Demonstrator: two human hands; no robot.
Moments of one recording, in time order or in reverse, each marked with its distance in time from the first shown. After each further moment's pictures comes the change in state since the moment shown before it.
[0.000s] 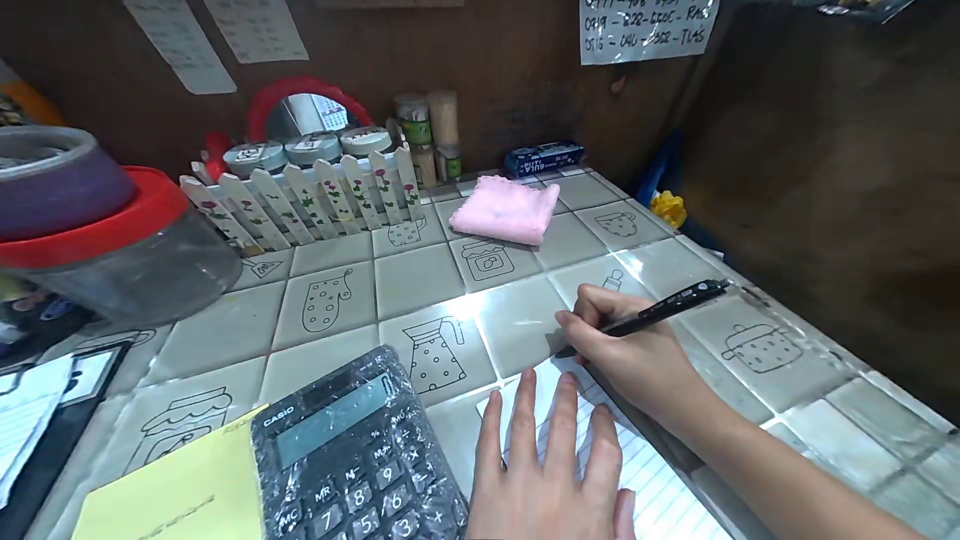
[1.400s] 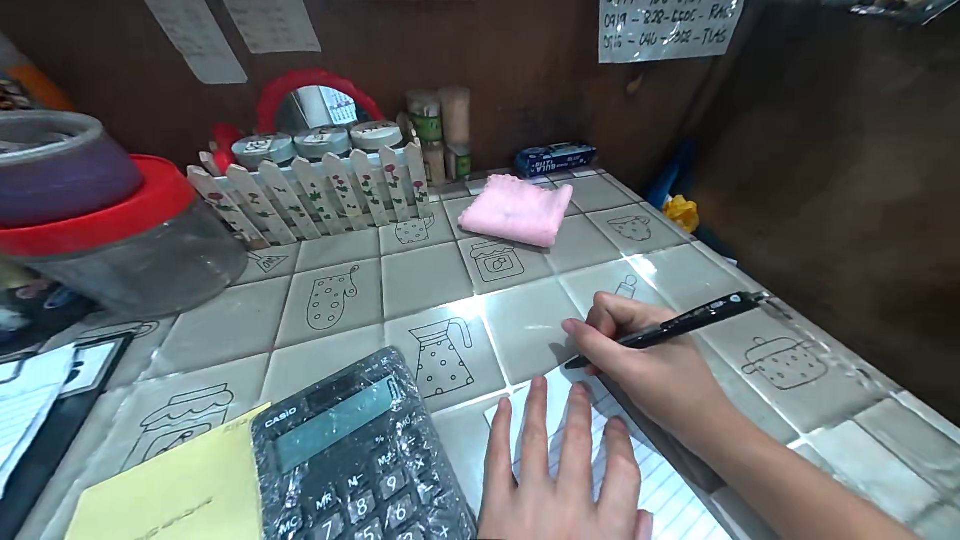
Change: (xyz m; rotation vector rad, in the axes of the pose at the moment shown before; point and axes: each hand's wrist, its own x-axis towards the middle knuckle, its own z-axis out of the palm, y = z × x) left_hand 0.000 0.000 0.003 -0.051 0.014 -0.011; right_hand -0.001 0.002 -0.001 0.035 -0.017 0.034
